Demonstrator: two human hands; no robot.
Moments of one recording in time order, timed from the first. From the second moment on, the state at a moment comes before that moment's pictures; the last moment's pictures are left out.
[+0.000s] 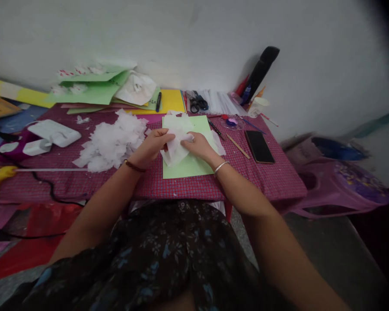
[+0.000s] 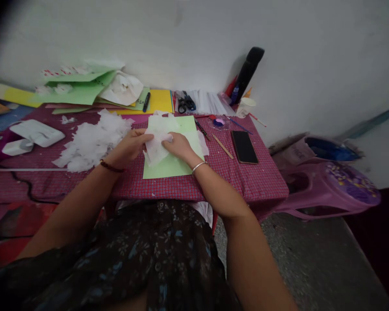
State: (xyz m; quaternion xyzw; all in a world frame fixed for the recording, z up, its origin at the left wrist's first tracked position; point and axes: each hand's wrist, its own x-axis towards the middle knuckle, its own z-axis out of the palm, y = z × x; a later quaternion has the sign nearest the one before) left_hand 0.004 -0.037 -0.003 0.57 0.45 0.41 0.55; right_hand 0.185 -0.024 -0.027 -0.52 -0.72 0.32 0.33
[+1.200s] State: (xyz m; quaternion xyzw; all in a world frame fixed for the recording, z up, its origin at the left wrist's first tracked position) left_hand 0.010 -0.042 -0.008 0.64 0.50 0.35 0.46; right_hand 0.176 -0.030 -0.021 -0.49 -0.64 0.47 0.35
